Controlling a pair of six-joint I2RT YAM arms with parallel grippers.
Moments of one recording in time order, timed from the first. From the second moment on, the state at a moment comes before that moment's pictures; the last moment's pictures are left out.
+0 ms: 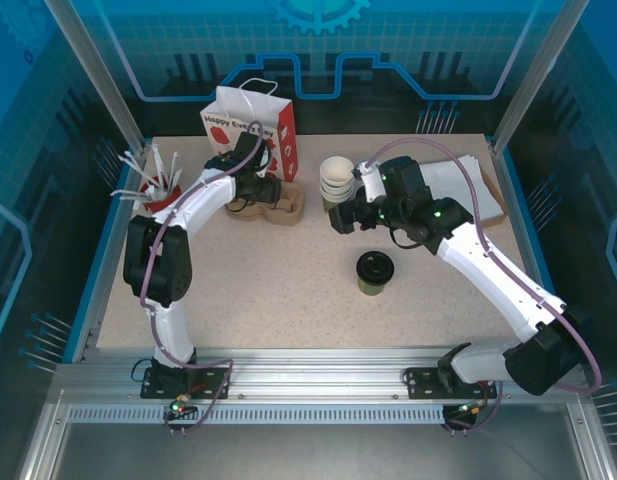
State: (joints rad) left arm -0.27 1.93 1.61 -0.71 -0.05 -0.16; right arm 0.54 1.33 1.29 -0.64 -0.13 0.16
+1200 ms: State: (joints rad) left arm -0.27 1.95 1.65 -0.77 -0.05 -0.16; right arm 0.54 1.32 1.27 -0.64 -0.13 0.16
